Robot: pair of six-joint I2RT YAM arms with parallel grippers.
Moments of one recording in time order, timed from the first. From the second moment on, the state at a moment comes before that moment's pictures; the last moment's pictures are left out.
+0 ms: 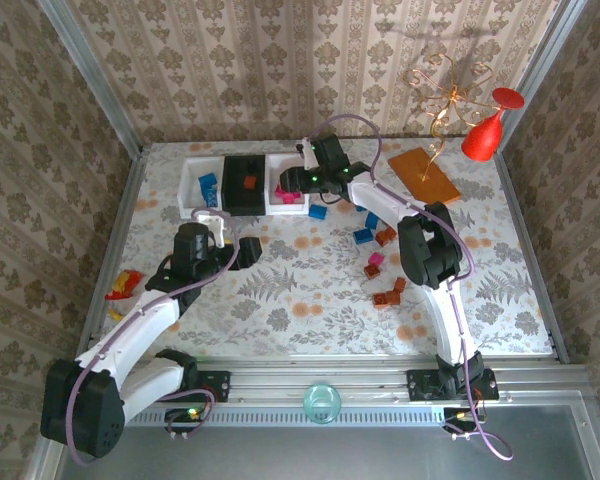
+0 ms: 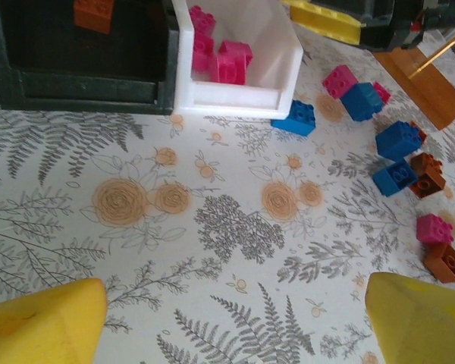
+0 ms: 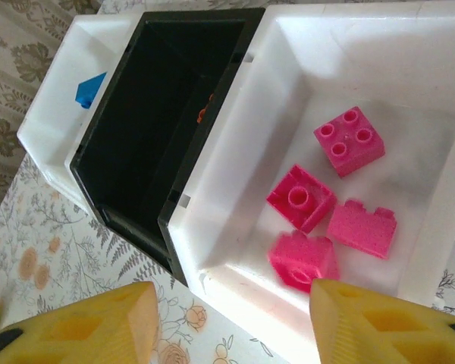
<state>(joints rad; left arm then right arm) -0.37 1.00 0.55 -0.10 0.23 -0.37 0.48 2.25 1.90 -0.33 -0.32 0.37</state>
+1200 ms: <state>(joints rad) -0.60 1.08 0.56 -0.06 0.07 -0.39 0.41 2.12 1.42 -0.07 -0.26 0.28</state>
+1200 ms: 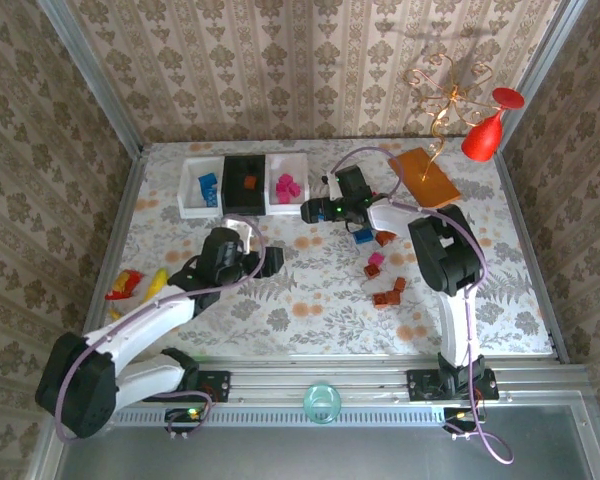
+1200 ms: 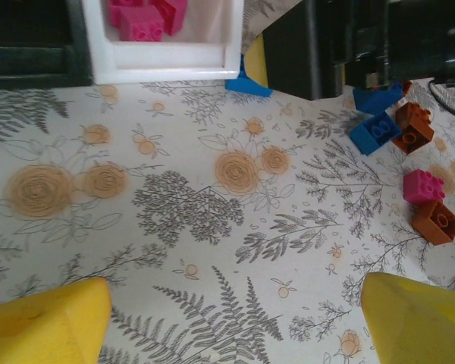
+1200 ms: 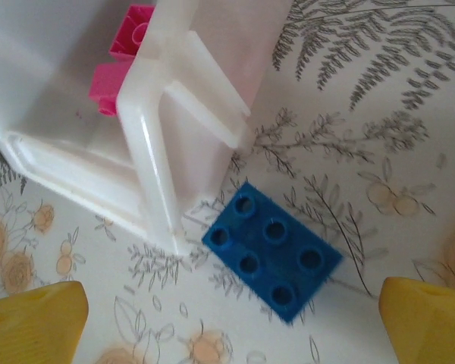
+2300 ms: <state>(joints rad) -0.51 0.99 0.46 -0.09 0.08 -0.41 0.46 2.18 1.50 -0.23 -0.26 0.20</state>
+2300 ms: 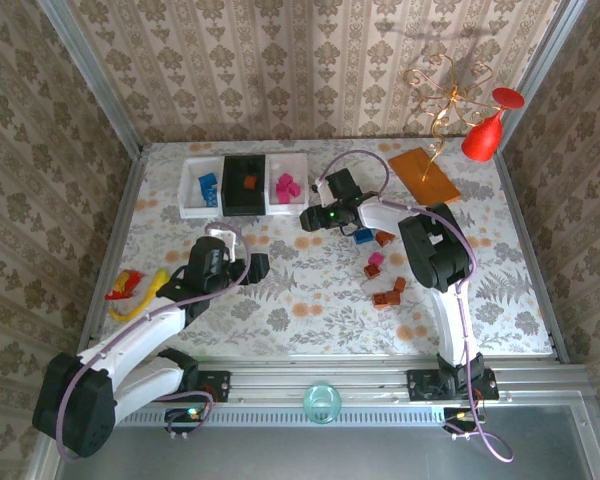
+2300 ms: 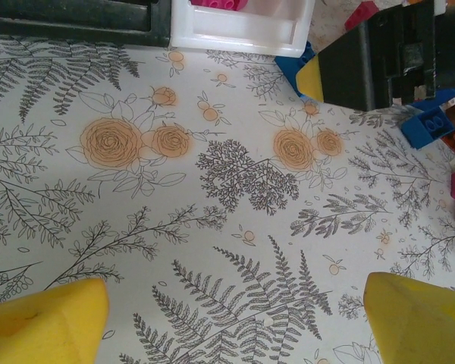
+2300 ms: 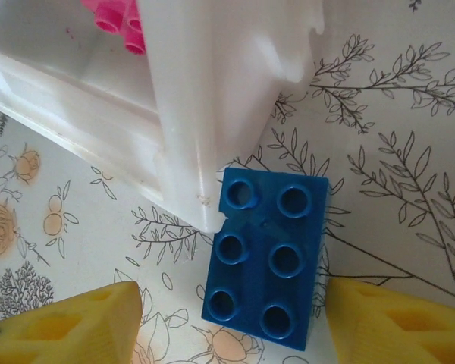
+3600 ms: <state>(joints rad) -0.31 0.85 0.48 -0.15 0.11 -0.41 0.52 1.91 1.20 -0.19 -0.06 0.24</state>
